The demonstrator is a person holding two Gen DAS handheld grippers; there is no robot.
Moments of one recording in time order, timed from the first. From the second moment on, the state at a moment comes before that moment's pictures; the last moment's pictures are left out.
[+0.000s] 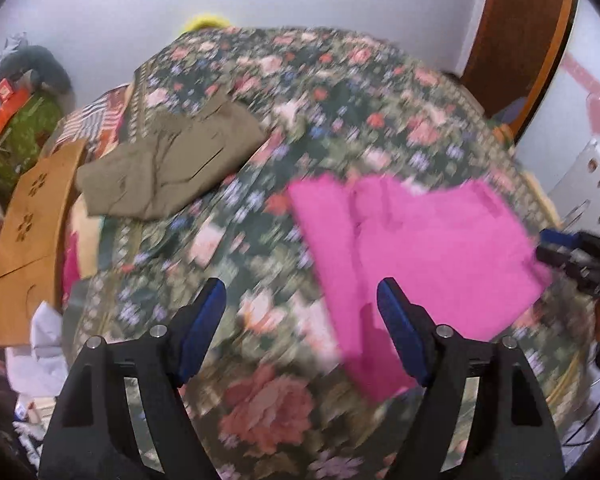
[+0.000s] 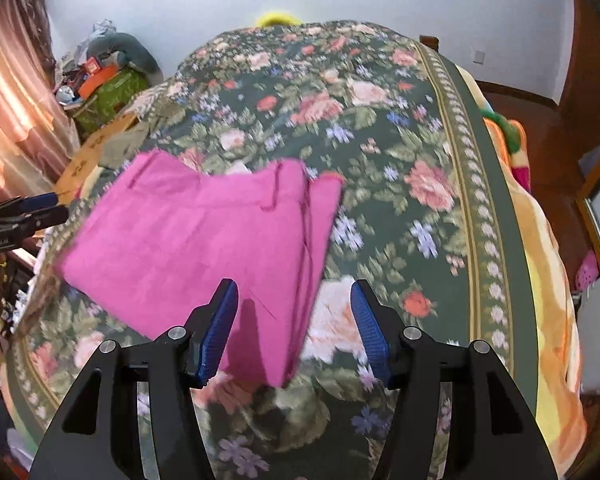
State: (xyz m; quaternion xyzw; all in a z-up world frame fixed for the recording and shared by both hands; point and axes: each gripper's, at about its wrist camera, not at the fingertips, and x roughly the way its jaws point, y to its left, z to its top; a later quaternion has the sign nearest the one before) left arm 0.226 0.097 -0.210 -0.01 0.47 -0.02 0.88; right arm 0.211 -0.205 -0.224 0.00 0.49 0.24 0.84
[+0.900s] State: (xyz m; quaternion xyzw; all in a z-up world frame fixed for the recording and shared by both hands) left arm 0.283 0.060 -0.257 -0.02 0.51 -0.08 0.85; right arm 0.251 -0.176 -0.249 0.01 0.50 0.27 0.82
